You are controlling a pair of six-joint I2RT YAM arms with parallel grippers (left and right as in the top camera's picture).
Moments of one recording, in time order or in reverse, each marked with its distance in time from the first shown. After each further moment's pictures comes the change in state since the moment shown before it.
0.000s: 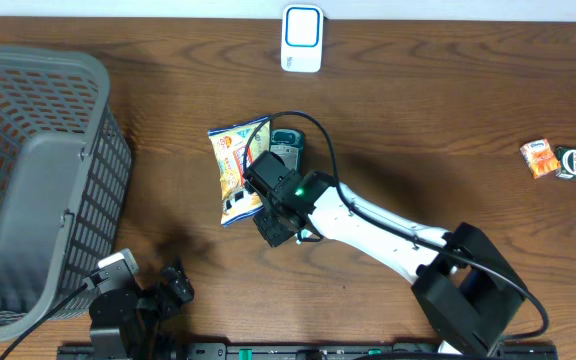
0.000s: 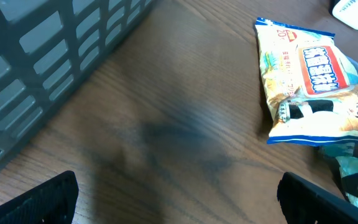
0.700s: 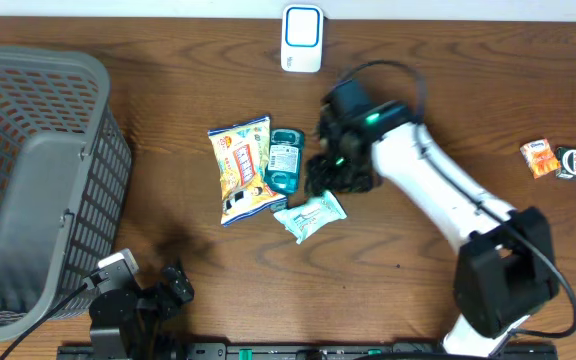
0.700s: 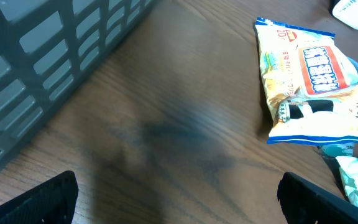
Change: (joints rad) left arm 0.000 0.000 0.000 0.000 0.000 0.000; right arm -0.348 -0.024 0.184 -0.354 -0.175 0.048
